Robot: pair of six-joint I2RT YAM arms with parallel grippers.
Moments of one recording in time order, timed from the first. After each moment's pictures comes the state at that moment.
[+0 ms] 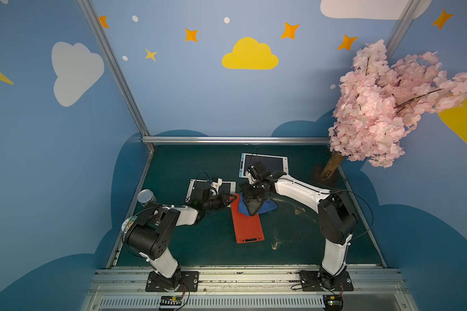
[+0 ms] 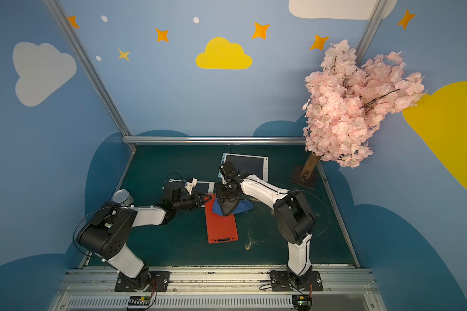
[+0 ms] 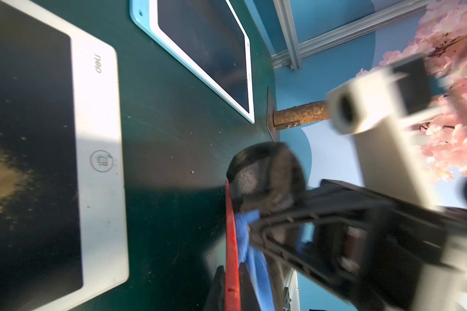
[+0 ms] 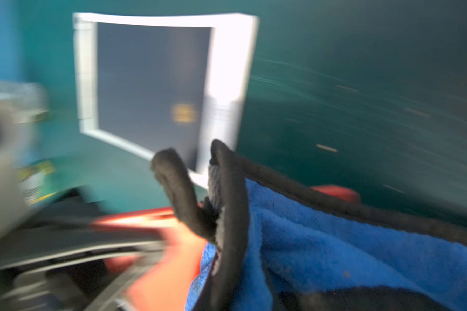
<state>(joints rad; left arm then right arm) -0.37 1.66 0.59 0.59 0.67 -0.95 0.77 1.92 1.50 -0.58 -0.29 0.64</state>
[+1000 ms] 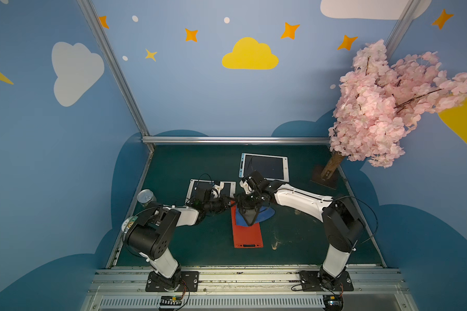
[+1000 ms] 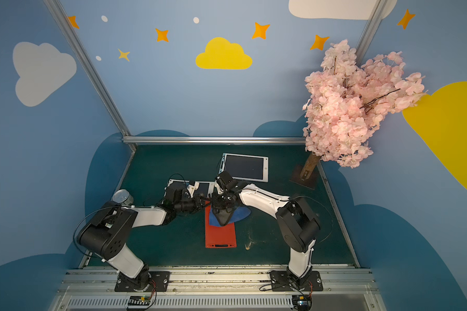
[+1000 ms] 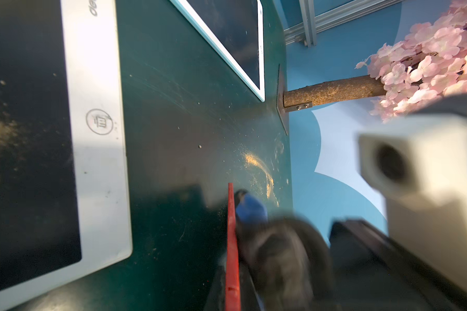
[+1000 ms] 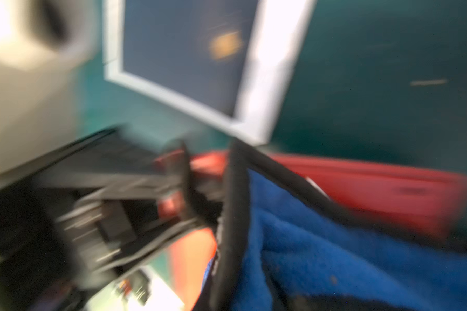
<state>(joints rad) -0.39 1.66 0.59 0.52 0.69 -0.92 0.86 1.81 1.29 -0.47 -0.38 0.69</state>
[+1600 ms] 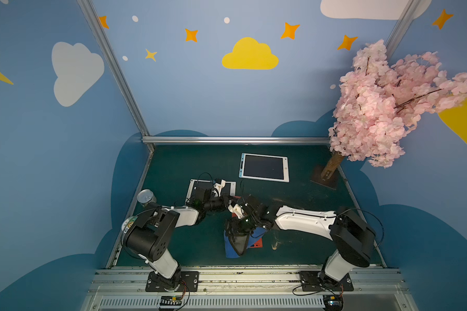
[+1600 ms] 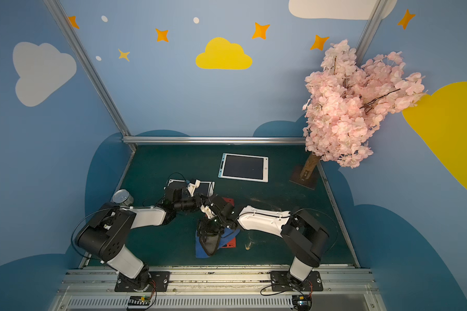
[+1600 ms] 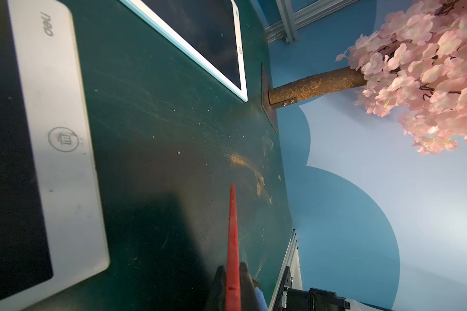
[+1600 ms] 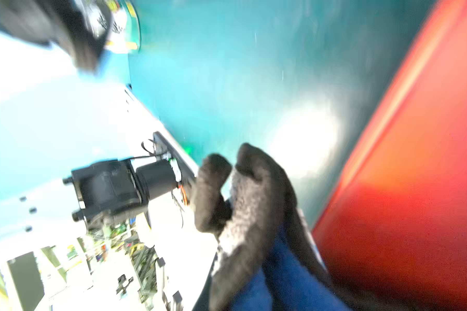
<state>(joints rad) -0.40 1.64 0.60 0.55 0.72 -0.88 1.07 1.67 0.98 -0.23 -0.54 0.89</state>
